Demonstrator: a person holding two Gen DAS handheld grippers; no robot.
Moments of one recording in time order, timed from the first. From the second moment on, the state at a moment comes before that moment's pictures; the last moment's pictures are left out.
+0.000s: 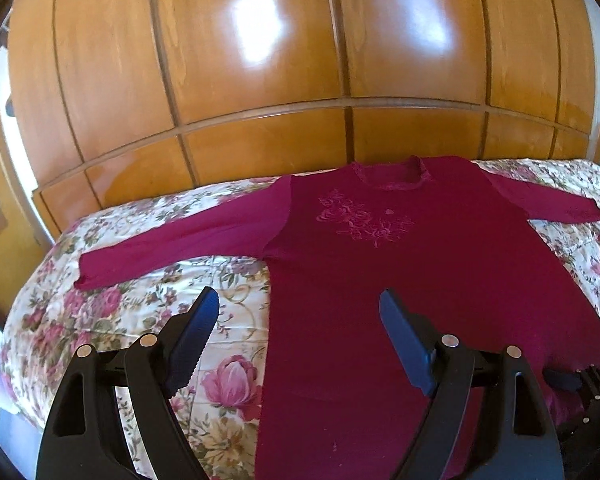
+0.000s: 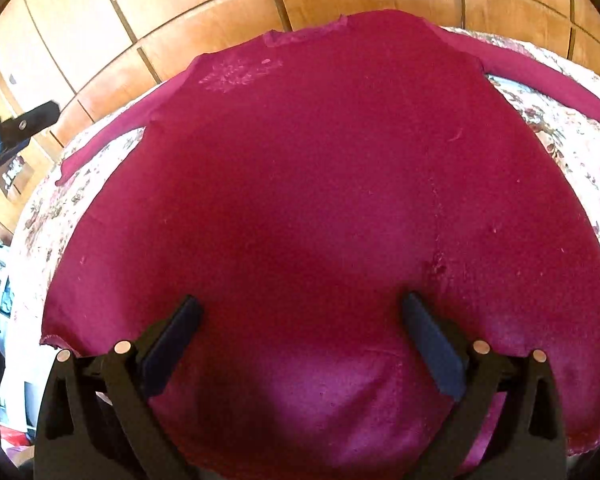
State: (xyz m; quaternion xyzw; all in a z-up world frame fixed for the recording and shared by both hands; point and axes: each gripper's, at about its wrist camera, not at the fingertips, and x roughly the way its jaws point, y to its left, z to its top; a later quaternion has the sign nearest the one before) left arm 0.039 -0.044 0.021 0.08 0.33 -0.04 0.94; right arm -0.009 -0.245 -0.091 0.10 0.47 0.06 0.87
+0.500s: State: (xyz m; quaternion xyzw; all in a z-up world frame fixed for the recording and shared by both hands) left arm 0.047 -0.071 0.009 0.12 0.34 -0.05 0.93; right arm -0.021 -0.251 -0.093 0.09 0.46 0.08 0.88
